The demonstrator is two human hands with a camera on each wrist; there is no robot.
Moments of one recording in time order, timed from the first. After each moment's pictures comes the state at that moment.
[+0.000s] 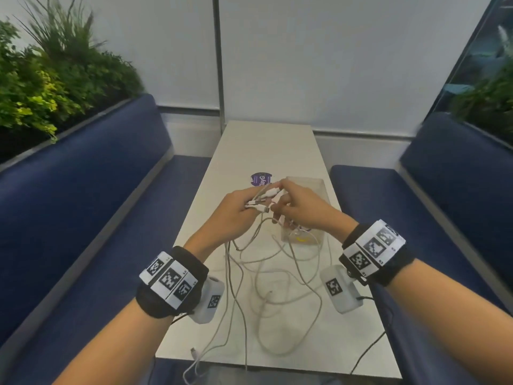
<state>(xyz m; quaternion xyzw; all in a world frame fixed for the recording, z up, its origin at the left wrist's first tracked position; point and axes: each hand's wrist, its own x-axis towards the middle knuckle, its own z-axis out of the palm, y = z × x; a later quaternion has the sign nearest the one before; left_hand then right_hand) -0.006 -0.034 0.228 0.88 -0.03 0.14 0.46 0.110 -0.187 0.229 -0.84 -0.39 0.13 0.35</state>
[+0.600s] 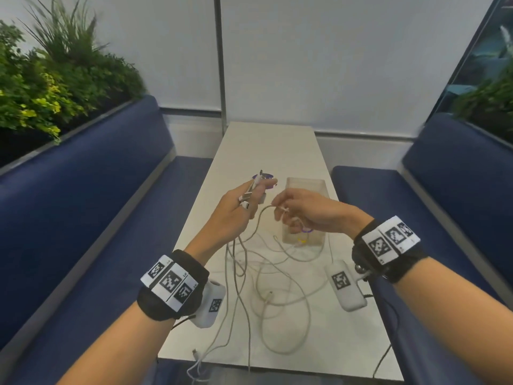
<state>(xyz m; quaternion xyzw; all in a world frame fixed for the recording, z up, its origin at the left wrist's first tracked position) -0.013 -0.044 0.238 0.80 0.01 0.18 0.57 0.104 -0.199 0.247 -0.71 -0.26 0.41 0.51</state>
